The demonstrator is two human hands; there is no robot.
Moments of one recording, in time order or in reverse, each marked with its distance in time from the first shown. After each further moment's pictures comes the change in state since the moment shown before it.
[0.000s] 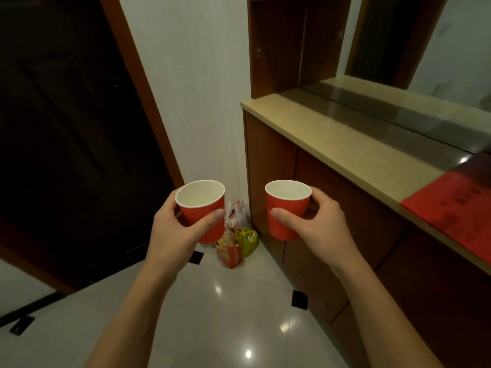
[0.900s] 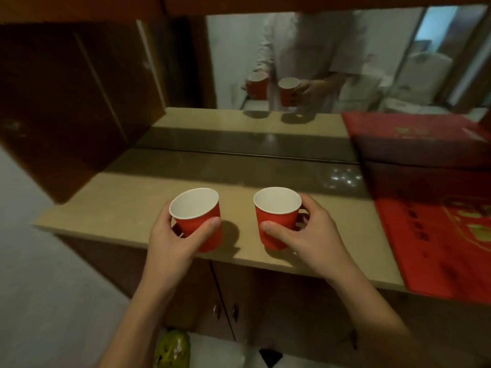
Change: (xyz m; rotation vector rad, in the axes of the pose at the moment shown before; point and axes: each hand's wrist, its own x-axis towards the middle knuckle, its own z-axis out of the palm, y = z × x) left_hand 0.397 -0.050 0.279 -0.266 -0.773 0.117; right_hand 0.269 0.083 -0.071 -0.182 0.751 0.293
